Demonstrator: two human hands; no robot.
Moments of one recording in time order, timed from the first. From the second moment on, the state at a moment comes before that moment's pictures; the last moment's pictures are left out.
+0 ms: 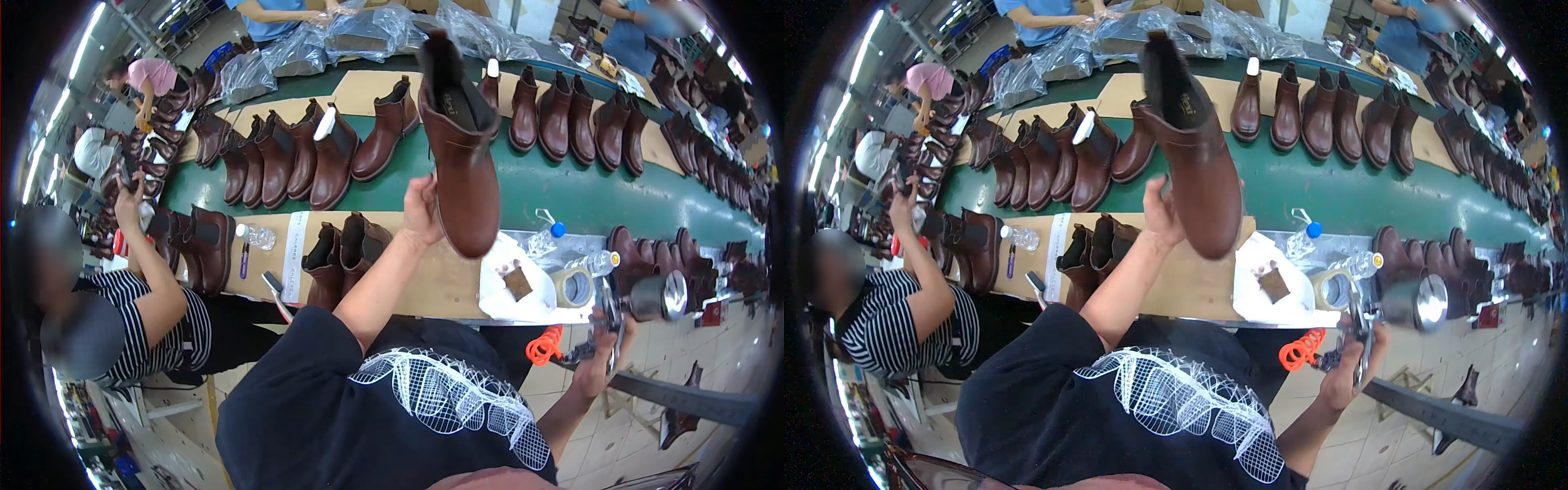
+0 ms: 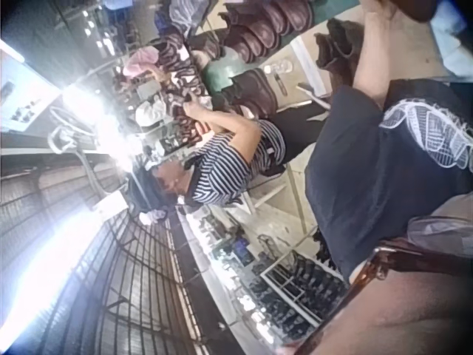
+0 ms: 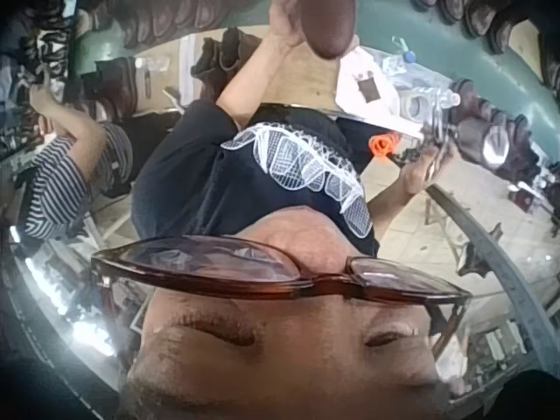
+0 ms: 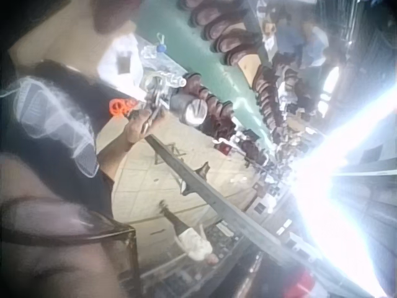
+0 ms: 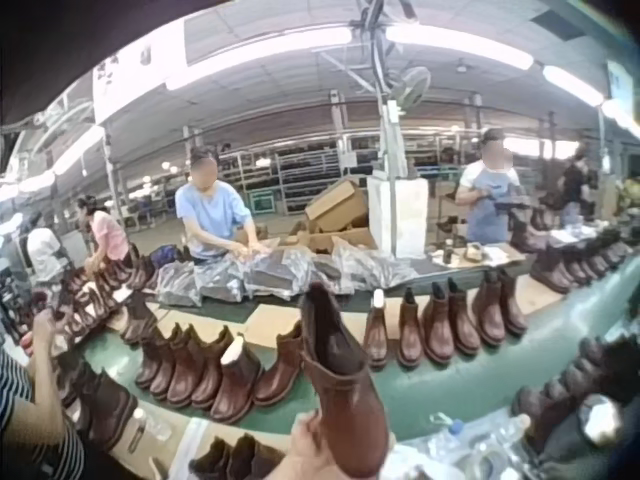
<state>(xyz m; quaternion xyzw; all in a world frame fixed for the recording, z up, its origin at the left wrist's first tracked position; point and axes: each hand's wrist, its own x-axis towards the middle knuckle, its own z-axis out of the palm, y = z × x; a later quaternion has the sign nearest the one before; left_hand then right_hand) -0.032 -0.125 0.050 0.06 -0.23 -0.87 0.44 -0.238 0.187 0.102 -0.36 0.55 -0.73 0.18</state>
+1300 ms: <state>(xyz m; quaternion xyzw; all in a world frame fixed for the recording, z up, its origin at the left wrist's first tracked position) 0.029 -0.050 0.033 -0.06 -0.06 -1.00 0.04 -0.175 0.161 0.192 -0.56 0.62 -0.50 0.22</state>
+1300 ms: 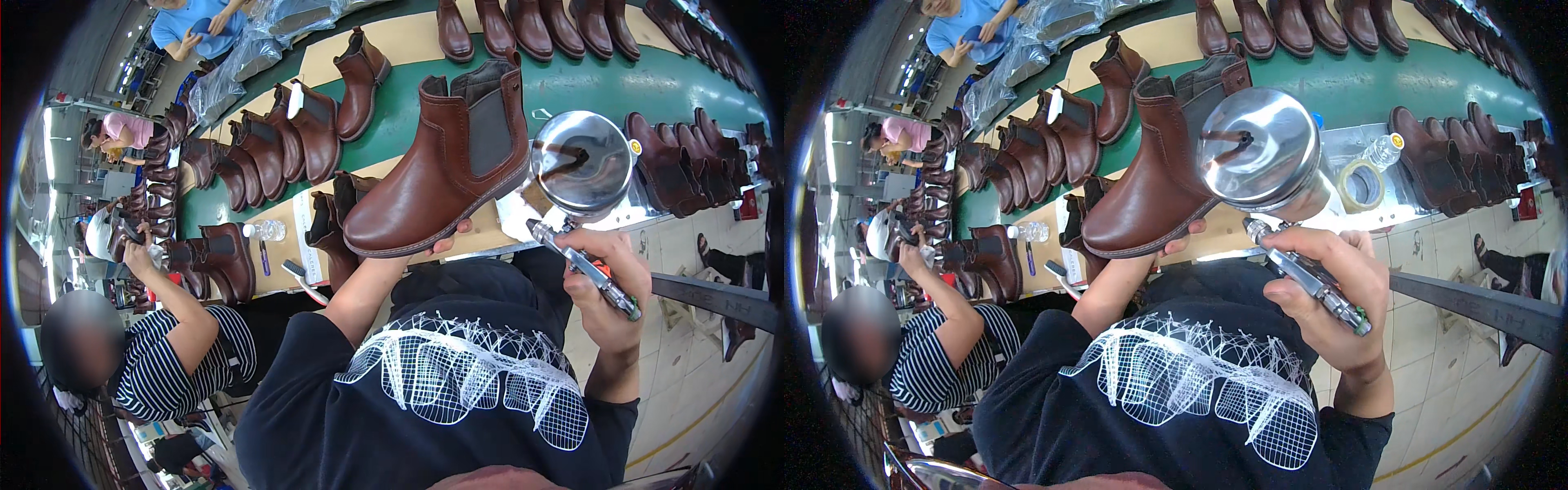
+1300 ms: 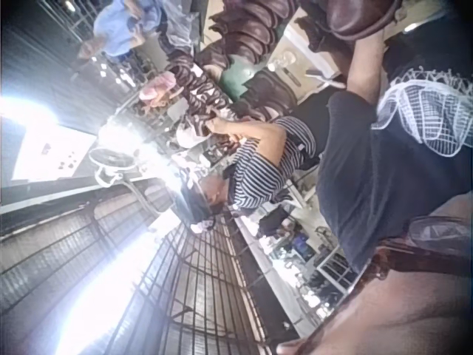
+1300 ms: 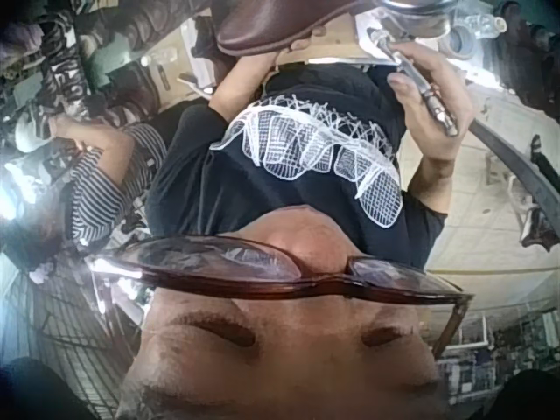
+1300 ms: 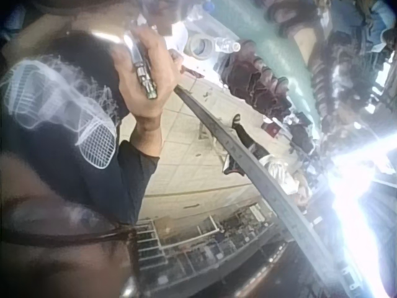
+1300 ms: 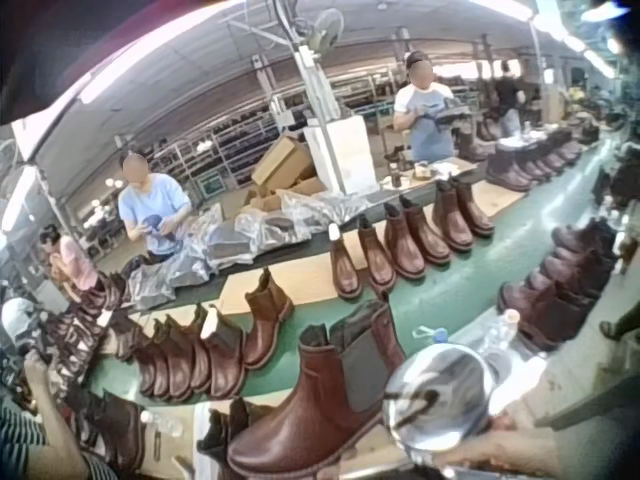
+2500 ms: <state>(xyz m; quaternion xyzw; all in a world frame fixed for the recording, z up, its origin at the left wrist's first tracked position) 0.035 -0.034 0.026 0.12 -0.16 -0.98 0.07 -0.199 0.159 0.193 -0.49 0.66 -0.54 0.18</state>
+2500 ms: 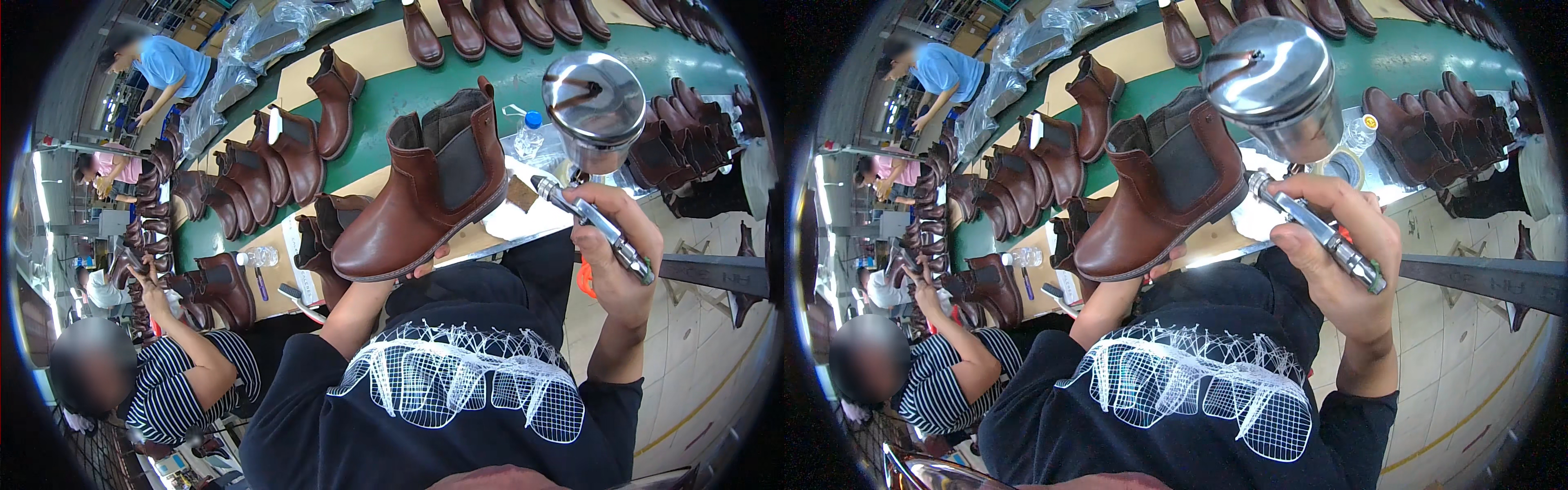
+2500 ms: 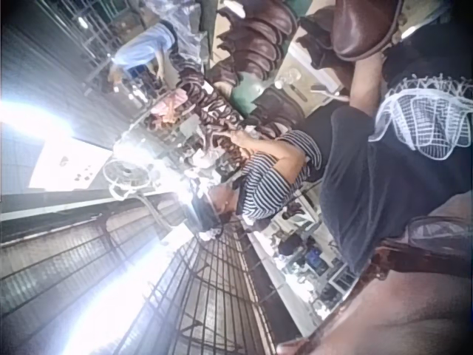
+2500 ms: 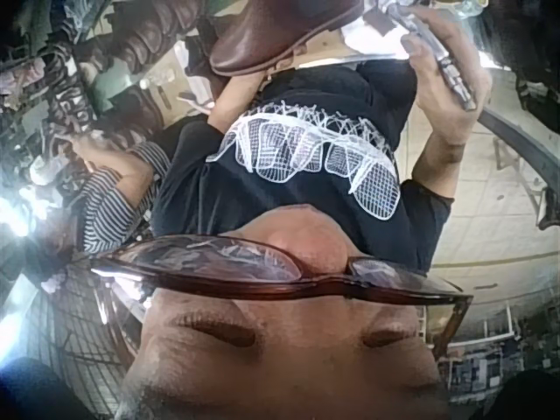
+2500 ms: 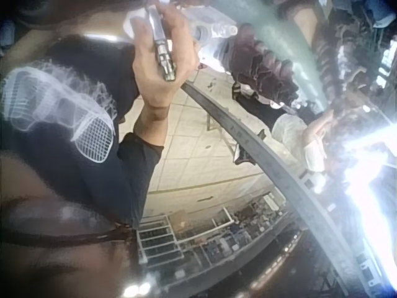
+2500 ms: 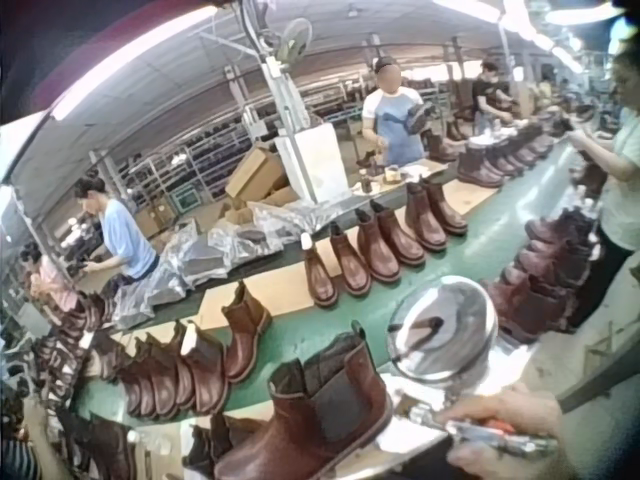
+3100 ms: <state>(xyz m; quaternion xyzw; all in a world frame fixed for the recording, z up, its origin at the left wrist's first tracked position) 0.022 -0.034 0.034 0.04 -0.07 -0.98 0.18 -0.198 0.153 0.176 -0.47 0.63 -0.56 0.26</state>
